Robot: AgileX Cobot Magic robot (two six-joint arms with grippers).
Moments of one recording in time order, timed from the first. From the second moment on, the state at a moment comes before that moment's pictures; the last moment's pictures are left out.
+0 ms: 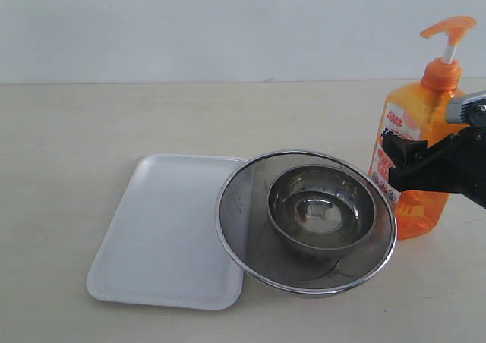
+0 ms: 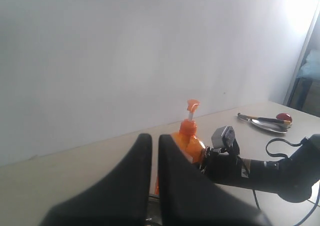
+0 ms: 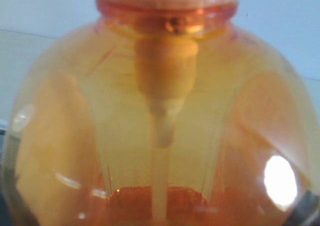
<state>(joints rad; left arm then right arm) -0.53 0.49 -0.46 -1.74 0.25 1.55 0.10 1.62 -0.35 -0.26 -0.93 0.08</state>
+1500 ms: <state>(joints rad) -0.19 0.00 -0.12 -1.73 0.04 1.59 0.10 1.62 -0.35 -0.27 -0.94 0.08</state>
